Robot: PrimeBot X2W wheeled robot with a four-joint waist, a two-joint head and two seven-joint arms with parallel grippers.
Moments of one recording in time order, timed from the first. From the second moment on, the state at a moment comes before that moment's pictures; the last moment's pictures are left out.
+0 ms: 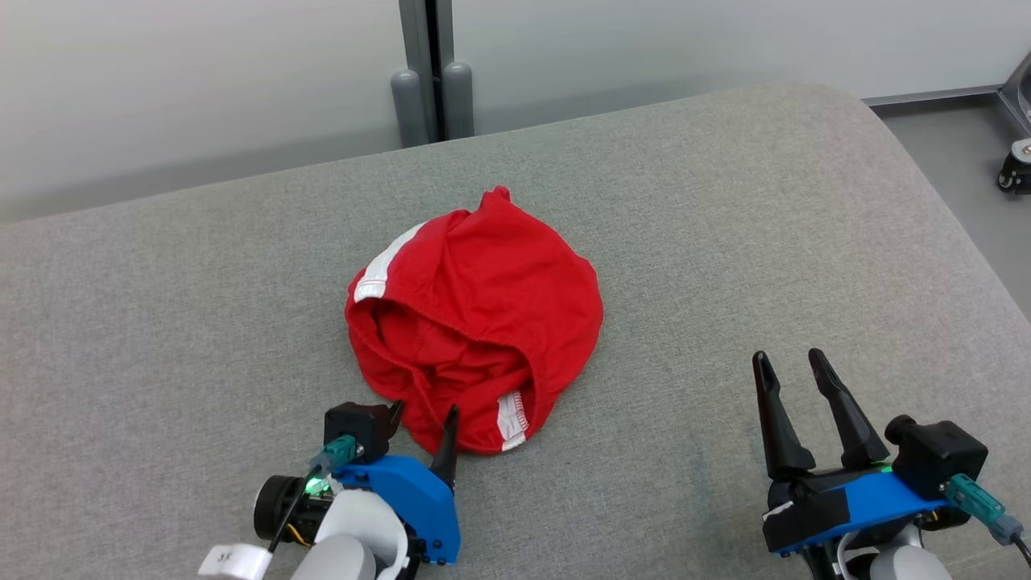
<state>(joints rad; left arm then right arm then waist) -0.21 0.05 -0.38 0.44 -0.33 0.01 0.06 -0.09 -0.05 0.05 0.18 0.29 0.13 -0.19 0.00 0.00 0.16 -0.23</state>
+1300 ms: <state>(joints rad) -1.03 0.05 -0.80 0.23 -0.86 0.02 -0.15 -0.12 -0.05 0.05 0.21 0.31 0.13 -0.22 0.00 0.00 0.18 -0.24</state>
